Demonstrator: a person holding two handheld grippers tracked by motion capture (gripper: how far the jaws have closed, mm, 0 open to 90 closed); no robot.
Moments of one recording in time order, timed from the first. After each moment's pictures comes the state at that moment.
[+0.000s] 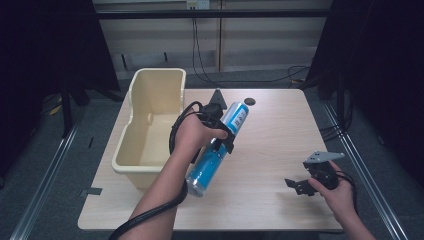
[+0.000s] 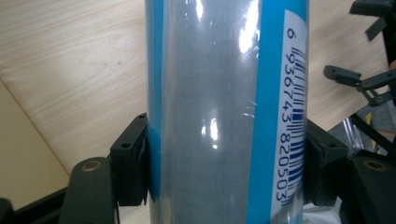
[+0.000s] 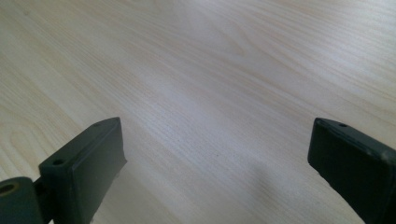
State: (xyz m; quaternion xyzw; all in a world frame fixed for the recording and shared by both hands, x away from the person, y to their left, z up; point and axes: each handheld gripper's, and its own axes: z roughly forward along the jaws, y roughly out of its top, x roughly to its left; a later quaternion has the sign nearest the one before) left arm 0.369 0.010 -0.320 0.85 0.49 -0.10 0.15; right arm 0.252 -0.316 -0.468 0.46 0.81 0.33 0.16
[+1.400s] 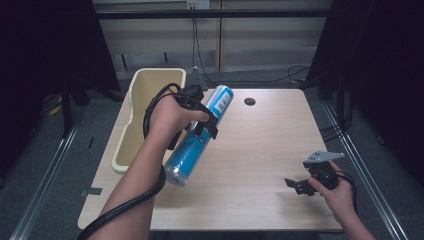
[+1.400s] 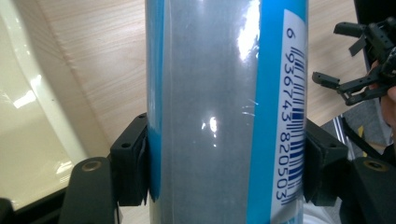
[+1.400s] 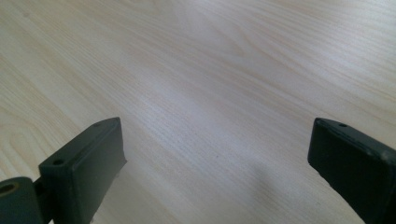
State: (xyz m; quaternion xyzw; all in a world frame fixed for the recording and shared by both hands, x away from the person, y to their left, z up) left arm 0.373 0.054 -0.264 0.83 0.52 -0.10 0.16; right arm 0.252 -0.315 -0.469 0.46 0.81 0.32 0.16
